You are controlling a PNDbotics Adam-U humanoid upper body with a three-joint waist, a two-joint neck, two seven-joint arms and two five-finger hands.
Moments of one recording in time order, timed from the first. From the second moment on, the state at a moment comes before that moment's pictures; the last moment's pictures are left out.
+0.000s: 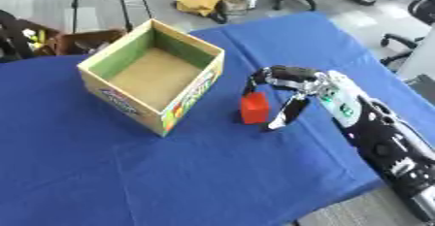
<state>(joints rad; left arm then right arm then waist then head) -0.20 0.15 0.04 -1.81 0.14 -0.09 0.13 -0.56 -0.64 0.06 -1.17 0.60 -0.69 0.47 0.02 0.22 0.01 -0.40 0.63</state>
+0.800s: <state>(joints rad) -0.19 0.15 0.04 -1.81 0.14 -0.09 0.13 -0.56 -0.64 0.06 -1.18 0.66 -0.70 0.46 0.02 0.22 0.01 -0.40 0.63</state>
